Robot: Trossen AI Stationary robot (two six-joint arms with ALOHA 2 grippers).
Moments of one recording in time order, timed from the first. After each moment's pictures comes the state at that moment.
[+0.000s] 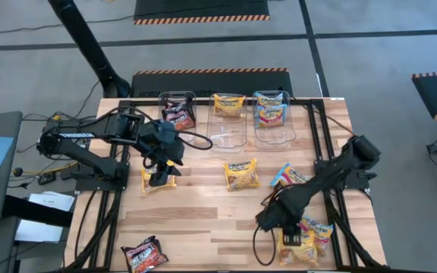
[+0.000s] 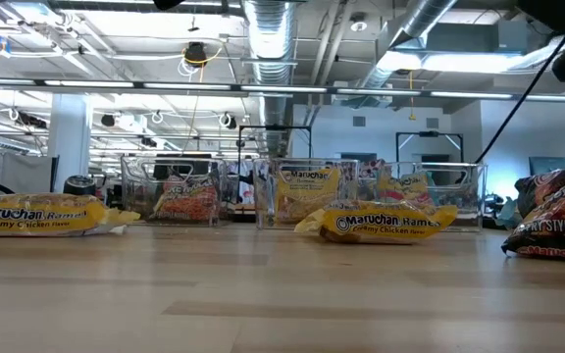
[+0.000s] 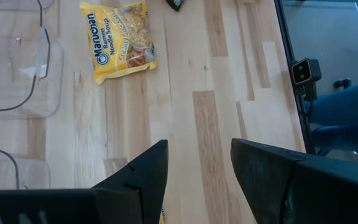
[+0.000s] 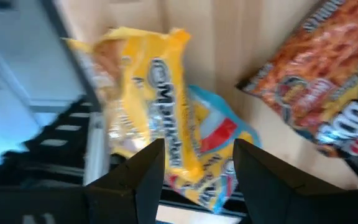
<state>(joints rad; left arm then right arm) -0.05 1.31 1.49 -1.06 0.15 -0.08 0.57 1.73 1.33 -1.22 -0.41 0.65</state>
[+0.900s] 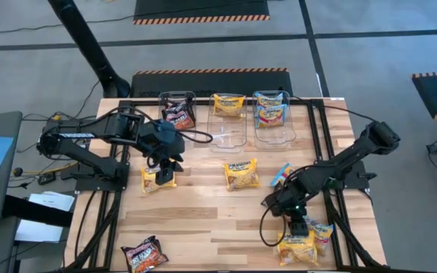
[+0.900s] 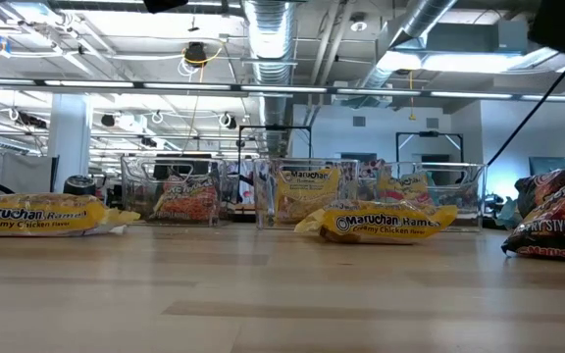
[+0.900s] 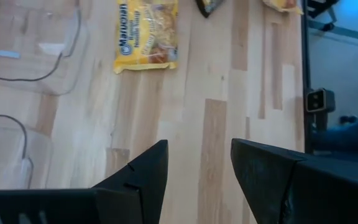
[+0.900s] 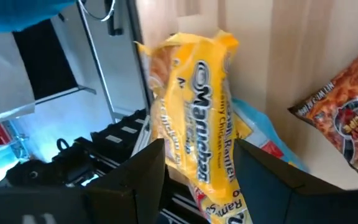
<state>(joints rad) -0.05 1.31 1.49 -1.06 0.06 -0.26 0.49 1.44 0.91 -0.73 -0.63 0.68</state>
